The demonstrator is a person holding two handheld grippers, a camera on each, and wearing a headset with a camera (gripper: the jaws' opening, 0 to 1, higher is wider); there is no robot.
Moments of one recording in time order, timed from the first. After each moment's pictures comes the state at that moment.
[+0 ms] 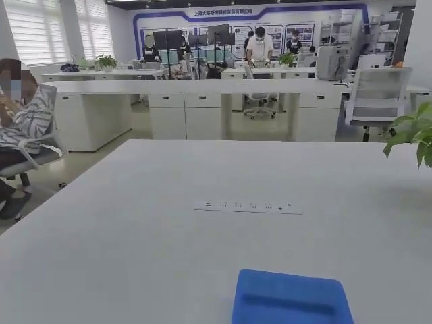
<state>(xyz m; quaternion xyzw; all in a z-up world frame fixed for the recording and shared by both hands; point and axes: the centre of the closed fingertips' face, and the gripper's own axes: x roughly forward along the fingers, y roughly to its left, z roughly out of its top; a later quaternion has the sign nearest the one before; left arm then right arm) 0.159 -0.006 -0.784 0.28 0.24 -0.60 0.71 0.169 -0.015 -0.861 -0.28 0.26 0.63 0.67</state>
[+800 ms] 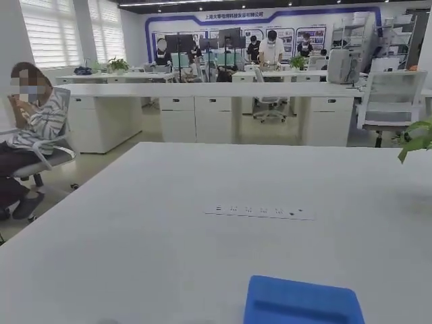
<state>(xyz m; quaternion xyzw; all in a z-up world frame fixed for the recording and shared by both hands) 0.175 0.009 -0.763 0.21 0.23 -0.57 0.76 0.174 0.022 -0.840 -0.24 0.20 0.67 0.68</state>
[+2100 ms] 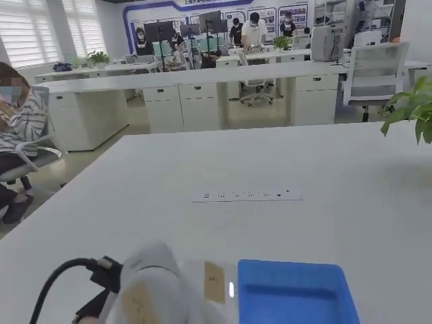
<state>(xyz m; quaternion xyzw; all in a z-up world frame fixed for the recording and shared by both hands) 0.209 0.000 -0.774 0.29 0.27 -0.61 0.69 0.211 0.026 -0.853 -0.23 0.20 0.62 0.72</state>
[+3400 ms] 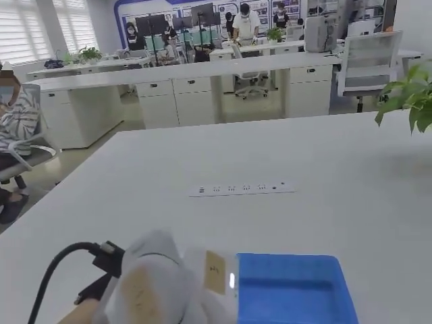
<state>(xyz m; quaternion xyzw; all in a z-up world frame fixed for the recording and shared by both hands) 0.212 -0.004 -0.776 0.30 0.28 -0.63 0.66 0.217 0.026 -0.845 -0.20 0.20 0.62 0.73</state>
